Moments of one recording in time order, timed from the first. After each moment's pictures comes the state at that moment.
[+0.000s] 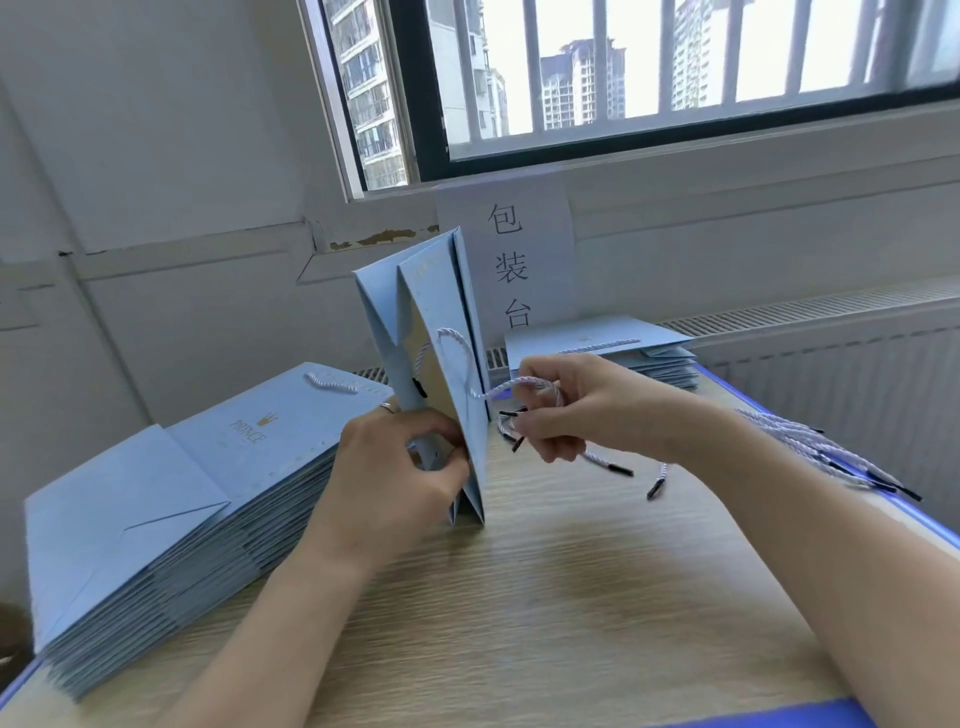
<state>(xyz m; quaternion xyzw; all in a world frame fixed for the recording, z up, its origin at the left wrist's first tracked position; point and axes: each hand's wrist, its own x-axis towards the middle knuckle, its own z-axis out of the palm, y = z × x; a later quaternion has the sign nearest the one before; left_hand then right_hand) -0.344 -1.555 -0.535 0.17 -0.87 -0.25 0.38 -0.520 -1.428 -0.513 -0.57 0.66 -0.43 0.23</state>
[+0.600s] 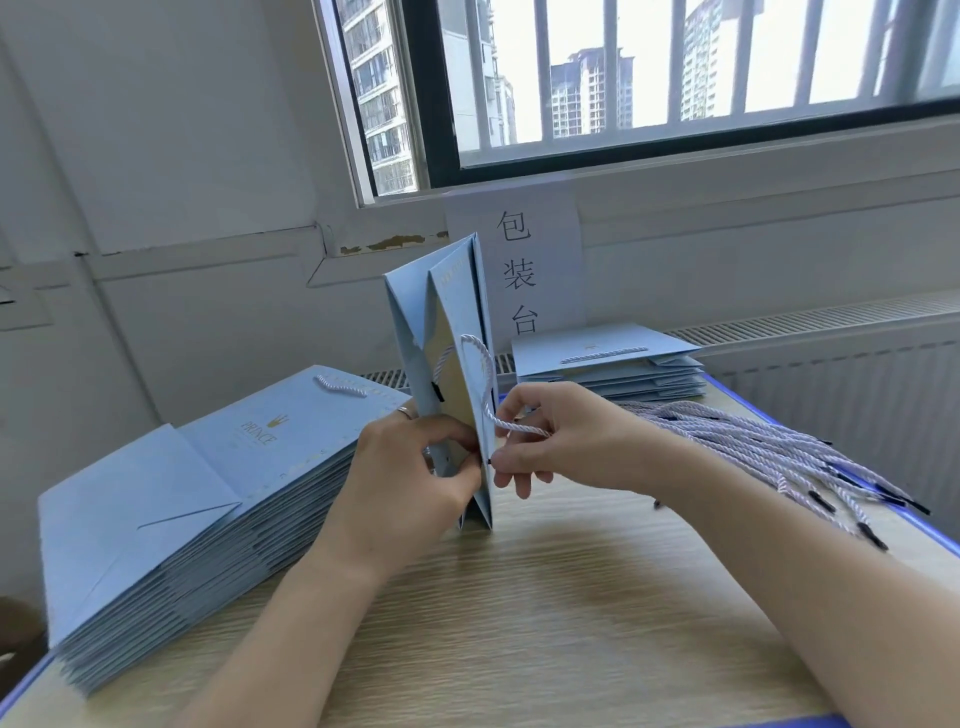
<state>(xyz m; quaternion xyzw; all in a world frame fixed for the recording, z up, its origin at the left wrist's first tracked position) -0.345 -1.555 -0.537 0.15 -0.88 -0.25 0.37 -0.504 -1.447 -0.528 -0.55 0.67 -0.44 0.23</state>
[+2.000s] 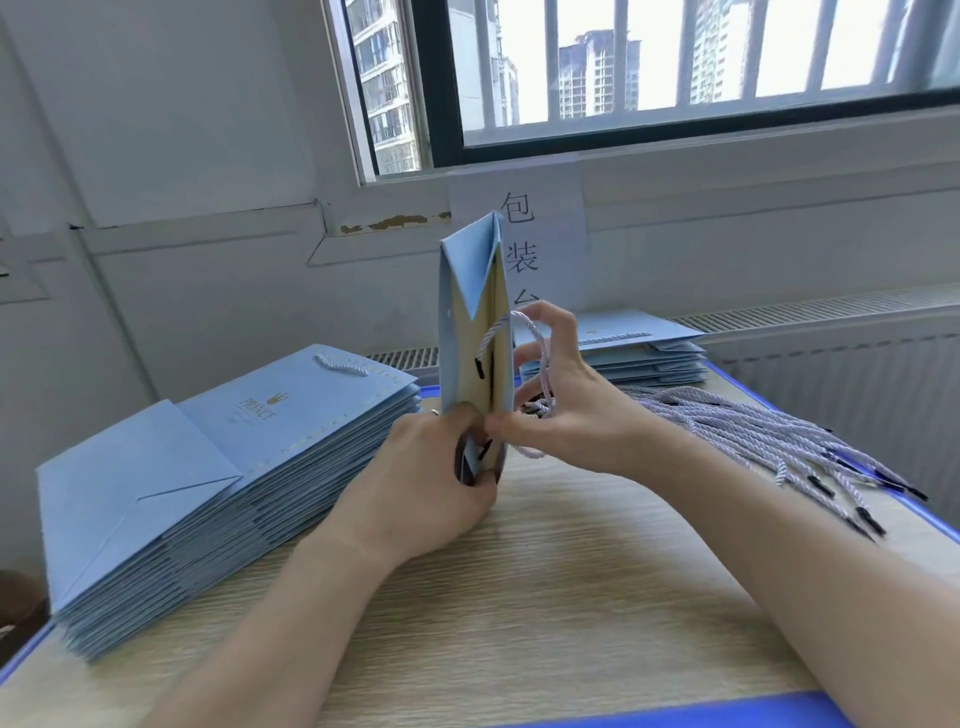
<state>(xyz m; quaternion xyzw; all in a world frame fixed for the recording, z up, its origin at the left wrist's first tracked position) -0.350 -1.556 -0.547 0.15 -0.94 -0.15 0.27 -0.505 -1.452 -0.538 -0.58 0.64 -0.49 0.09</state>
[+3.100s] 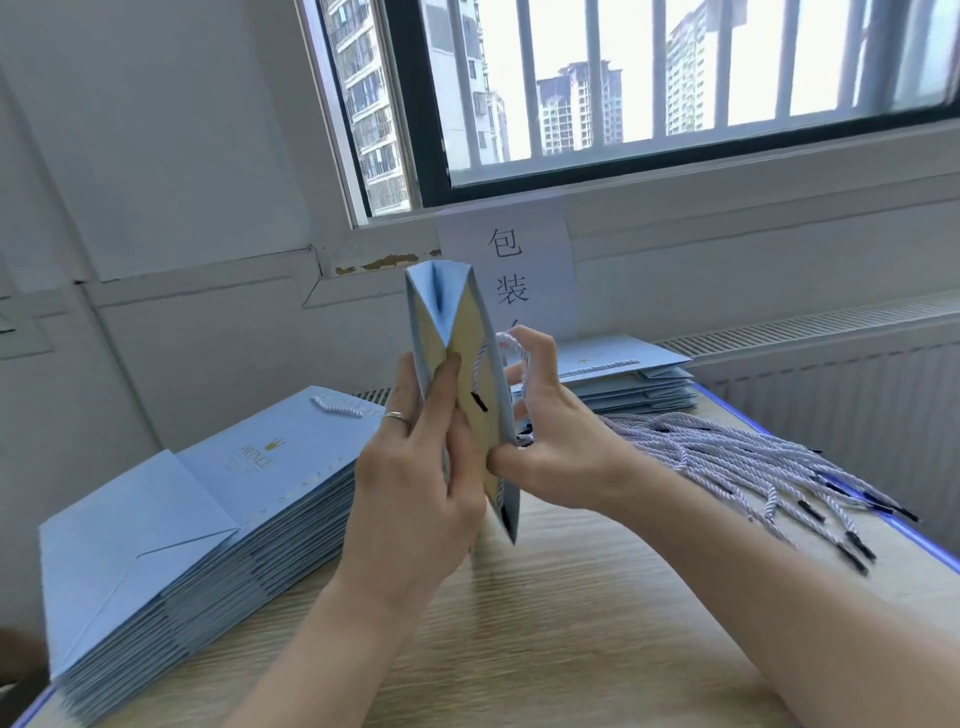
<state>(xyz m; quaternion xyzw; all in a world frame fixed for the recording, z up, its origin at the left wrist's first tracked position) -0.360 -1.535 -0.535 0.11 -0.82 -0.07 0.55 -0.486 -1.451 -0.525 -0.58 0.63 -0.52 0.04</state>
